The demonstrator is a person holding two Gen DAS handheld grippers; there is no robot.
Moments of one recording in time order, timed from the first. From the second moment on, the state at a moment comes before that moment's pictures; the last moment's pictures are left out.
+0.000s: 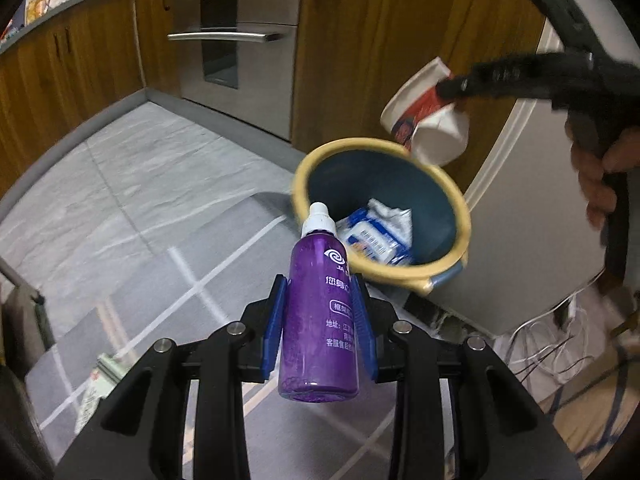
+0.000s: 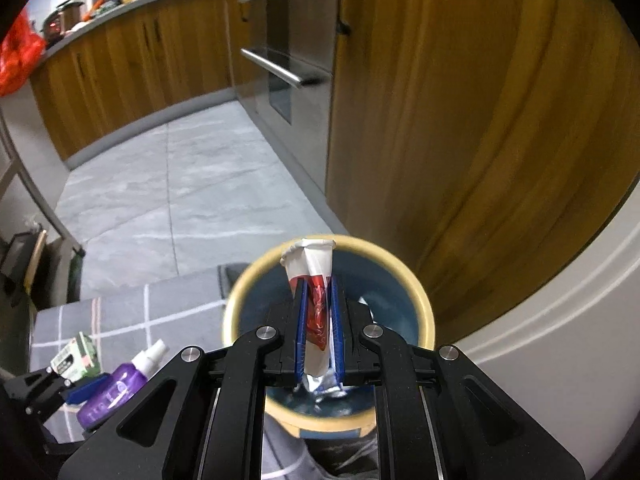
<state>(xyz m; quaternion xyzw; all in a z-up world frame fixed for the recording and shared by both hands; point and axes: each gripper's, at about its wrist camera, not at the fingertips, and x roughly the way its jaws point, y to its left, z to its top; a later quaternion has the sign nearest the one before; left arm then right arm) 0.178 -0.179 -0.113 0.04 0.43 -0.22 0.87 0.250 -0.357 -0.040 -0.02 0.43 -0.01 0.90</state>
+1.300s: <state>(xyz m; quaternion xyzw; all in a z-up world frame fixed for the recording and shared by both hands) 0.261 -0.287 -0.169 0.11 0.45 -0.24 0.85 0.303 -0.392 -0.121 -0.04 0.51 -0.04 0.86</state>
